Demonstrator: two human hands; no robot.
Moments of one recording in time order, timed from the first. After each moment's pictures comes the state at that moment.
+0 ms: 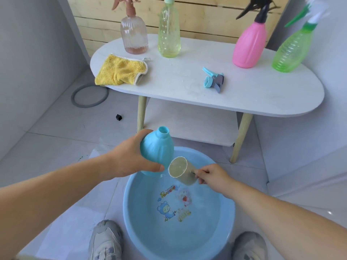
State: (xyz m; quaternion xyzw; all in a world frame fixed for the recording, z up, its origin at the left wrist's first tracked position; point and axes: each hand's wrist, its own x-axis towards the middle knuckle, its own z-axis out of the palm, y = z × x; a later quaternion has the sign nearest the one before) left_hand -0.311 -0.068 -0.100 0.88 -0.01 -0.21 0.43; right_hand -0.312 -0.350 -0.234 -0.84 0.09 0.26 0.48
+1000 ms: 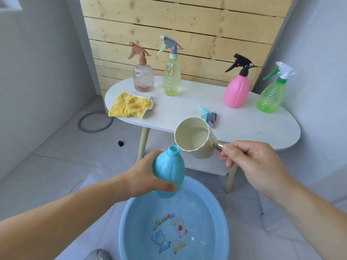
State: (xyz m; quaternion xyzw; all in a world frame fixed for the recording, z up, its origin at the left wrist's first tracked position) left_hand -0.319 -0.090 -0.071 0.84 -0.03 -0.21 0.51; right_hand -0.340 -0.366 0.008 -0.84 -0.07 -0.02 0.54
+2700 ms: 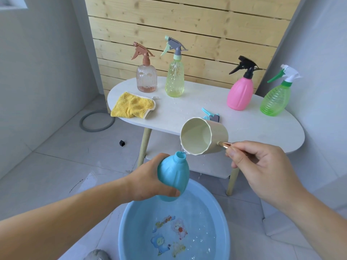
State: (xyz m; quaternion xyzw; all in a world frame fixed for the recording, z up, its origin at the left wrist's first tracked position) left_hand -0.316 -0.094 -0.076 0.85 -0.06 -0.21 0.48; right_hand -0.351 -0.357 0.023 -0.87 -0.12 -0.11 0.47
